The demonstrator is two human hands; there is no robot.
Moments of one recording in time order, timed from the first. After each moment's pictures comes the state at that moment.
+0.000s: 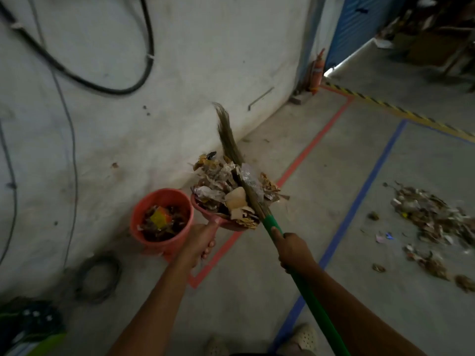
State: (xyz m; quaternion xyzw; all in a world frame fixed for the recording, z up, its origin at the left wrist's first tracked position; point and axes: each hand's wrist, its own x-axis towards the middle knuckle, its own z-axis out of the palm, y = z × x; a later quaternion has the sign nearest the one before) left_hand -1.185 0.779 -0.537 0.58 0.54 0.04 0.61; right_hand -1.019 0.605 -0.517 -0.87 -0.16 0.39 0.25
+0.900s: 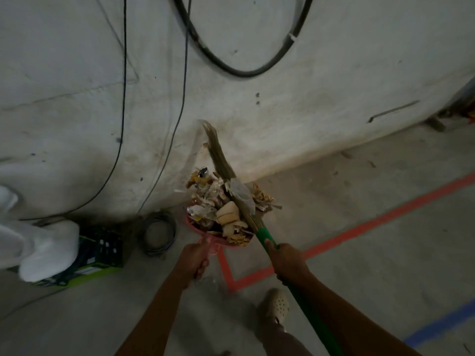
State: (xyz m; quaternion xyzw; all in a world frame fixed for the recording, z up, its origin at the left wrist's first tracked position) left_hand -1.321 0.965 -0.598 0.36 0.70 0.15 0.60; right_hand -1.079 0.916 -0.562 -0.78 -0.38 0.48 0.08
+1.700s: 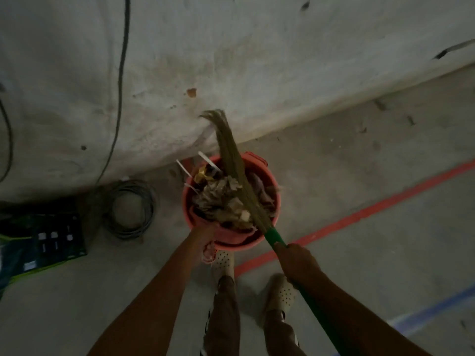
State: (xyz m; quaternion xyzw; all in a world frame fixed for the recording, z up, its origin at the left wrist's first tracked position) left_hand -1.315 1.201 -0.911 0.25 0.74 -0.05 0.63; right_hand -1.096 1.107 -0.797 -0.81 -0.28 0.51 -0.08
